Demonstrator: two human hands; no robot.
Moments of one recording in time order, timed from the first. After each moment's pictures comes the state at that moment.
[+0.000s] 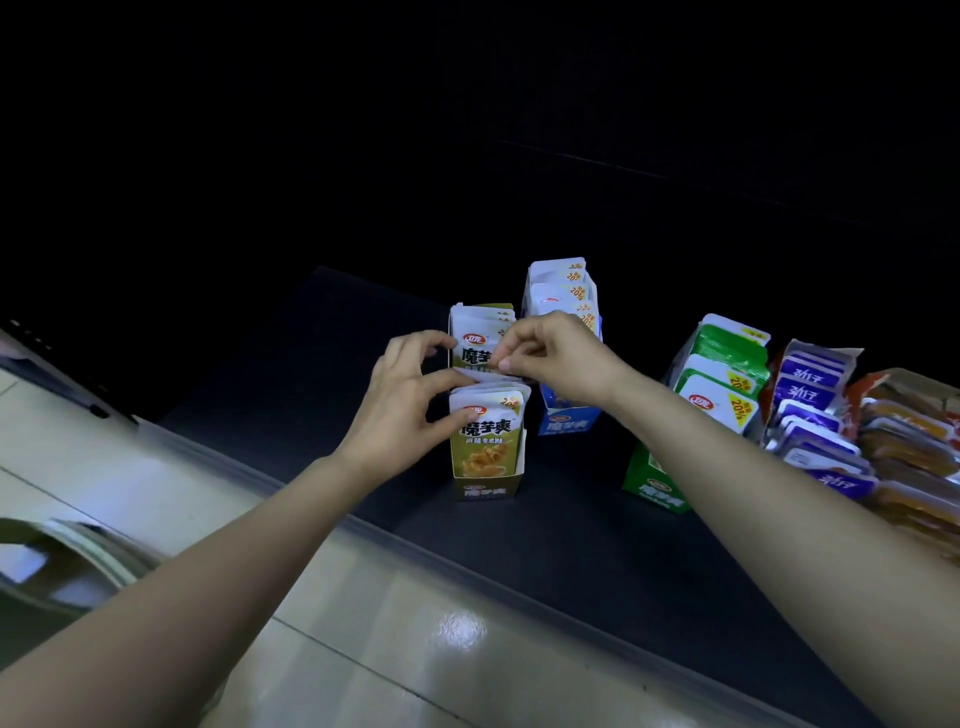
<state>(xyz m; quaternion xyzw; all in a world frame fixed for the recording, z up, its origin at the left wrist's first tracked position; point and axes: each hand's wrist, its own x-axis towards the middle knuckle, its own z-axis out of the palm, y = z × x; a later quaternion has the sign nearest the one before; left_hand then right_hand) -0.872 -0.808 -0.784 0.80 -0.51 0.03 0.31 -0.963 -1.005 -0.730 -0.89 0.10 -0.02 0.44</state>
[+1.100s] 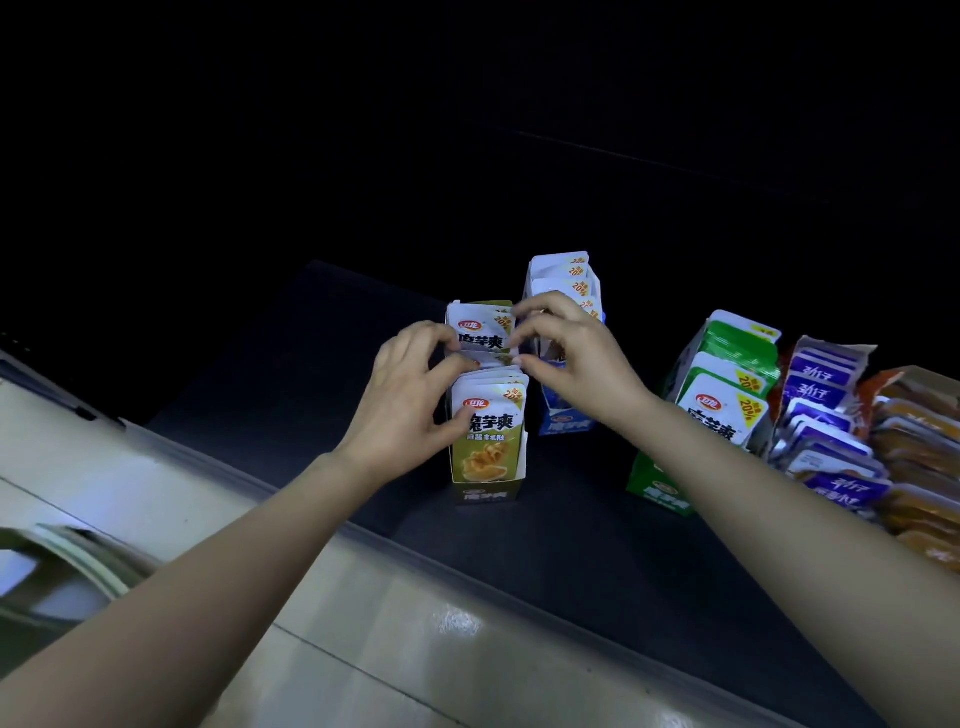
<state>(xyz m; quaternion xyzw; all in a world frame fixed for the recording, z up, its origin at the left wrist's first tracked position) -0.870 -0.817 -0.782 0.80 -0.53 0.10 0.25 -0.969 -1.025 -0.762 -0.93 0.01 -0.20 0.30</state>
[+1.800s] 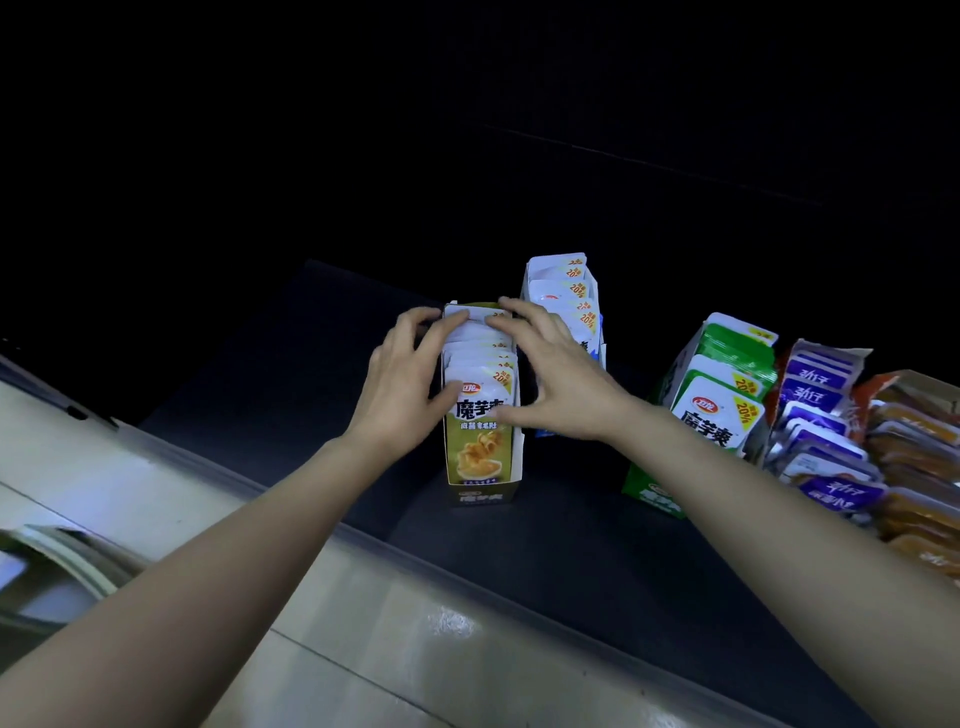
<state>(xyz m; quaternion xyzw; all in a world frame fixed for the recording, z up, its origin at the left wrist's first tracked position) -0.863 -0.831 -0.783 0.84 -0.43 0.01 0.32 -0.971 -1.012 -0.759 -0.97 0.04 -0.05 0.25</state>
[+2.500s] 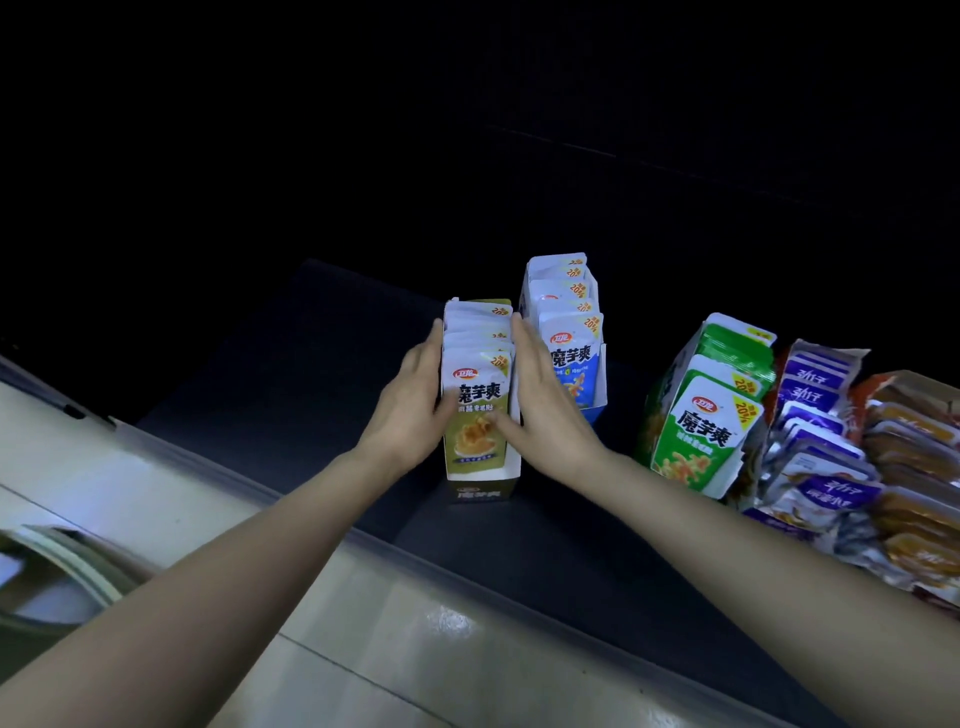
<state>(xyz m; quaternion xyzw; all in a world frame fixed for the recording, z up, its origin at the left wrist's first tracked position) -0.874 -0.832 -0.795 0.84 -0.37 -0.13 0.38 -0.980 -0.974 -0.791 -0.93 0.13 -0.11 0.32</state>
